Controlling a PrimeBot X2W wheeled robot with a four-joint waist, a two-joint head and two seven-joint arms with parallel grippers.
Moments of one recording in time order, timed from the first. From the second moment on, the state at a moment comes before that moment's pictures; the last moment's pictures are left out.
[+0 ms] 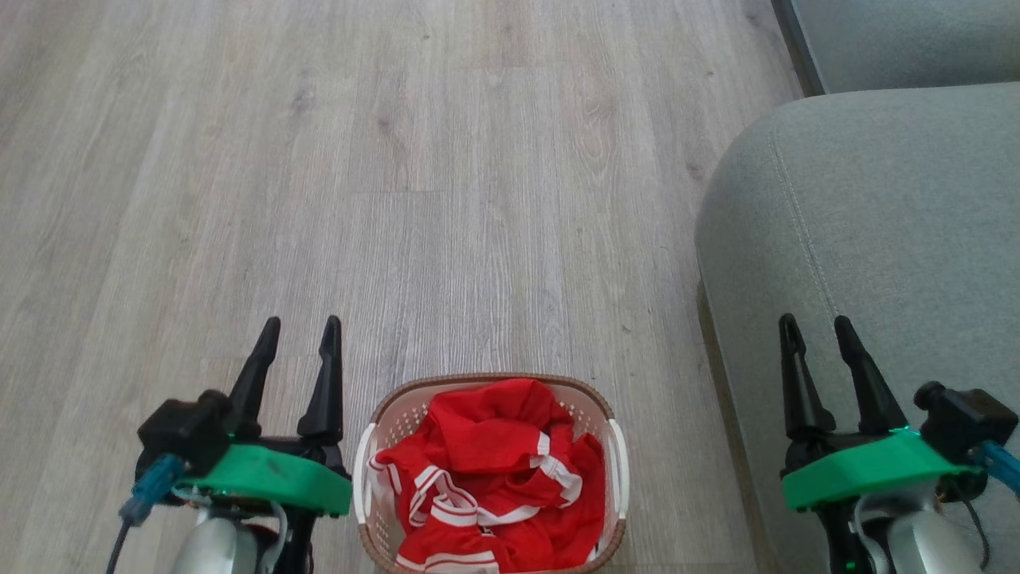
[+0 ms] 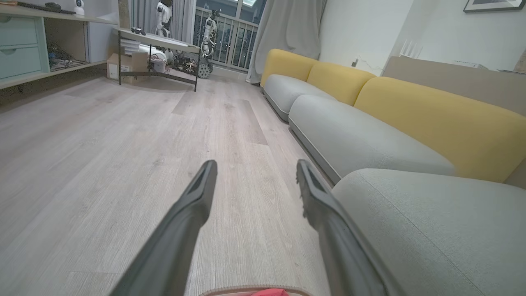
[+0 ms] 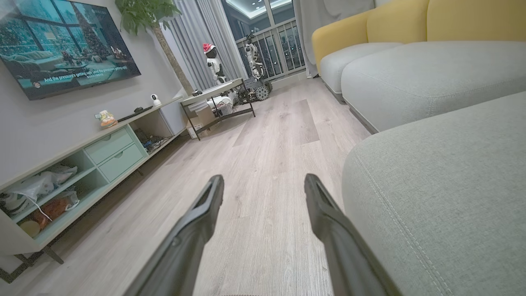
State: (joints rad) left arm -0.04 0.04 -0.12 0.14 -0.32 -0.11 -0.20; right arm 0.01 -0.07 0.02 0.10 0.44 0.13 -0.20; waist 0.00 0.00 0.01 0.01
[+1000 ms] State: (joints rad) left arm -0.06 0.04 -0.15 0.10 -0.11 -0.11 -0.25; right arm 0.01 -0.09 0.04 0.07 0.25 0.13 -0.25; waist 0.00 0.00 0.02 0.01
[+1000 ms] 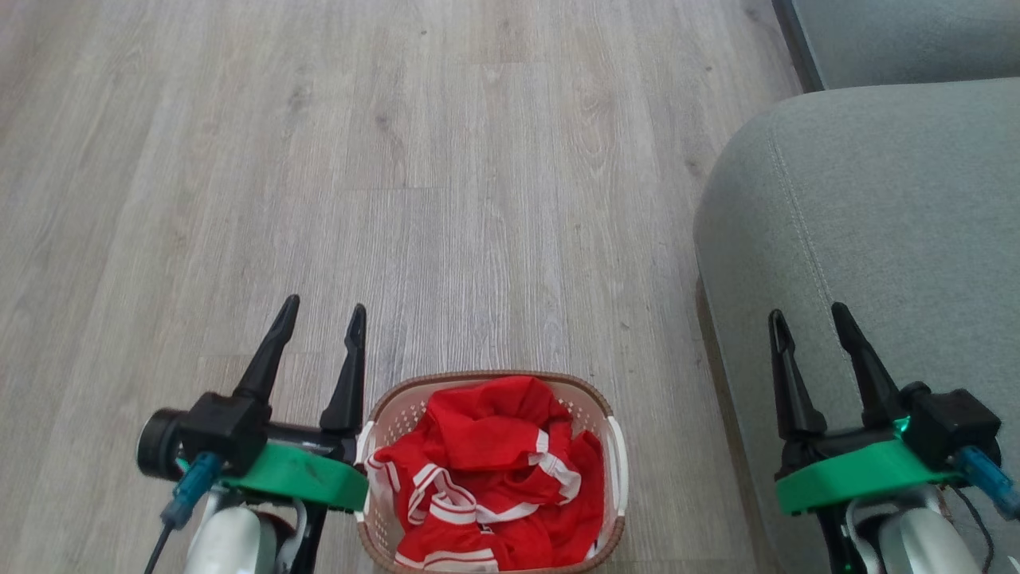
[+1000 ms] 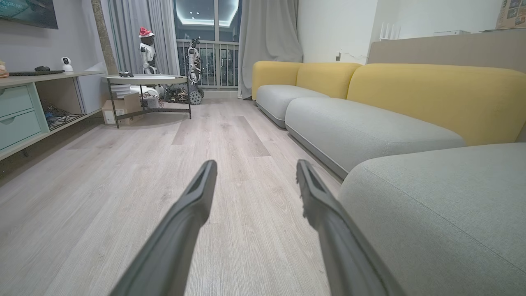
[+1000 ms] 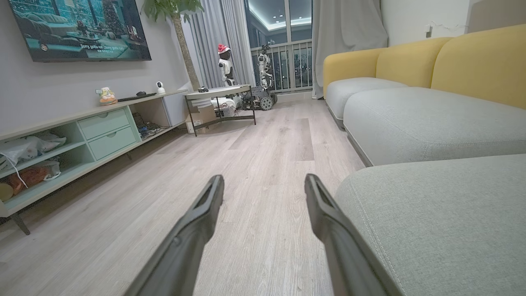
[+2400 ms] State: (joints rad) left arm -0.27 0.05 -0.16 0.25 -0.12 -0.12 -0.25; right arm -0.16 -0.07 0.01 -0.05 0.25 0.13 -0.25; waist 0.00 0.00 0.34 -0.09
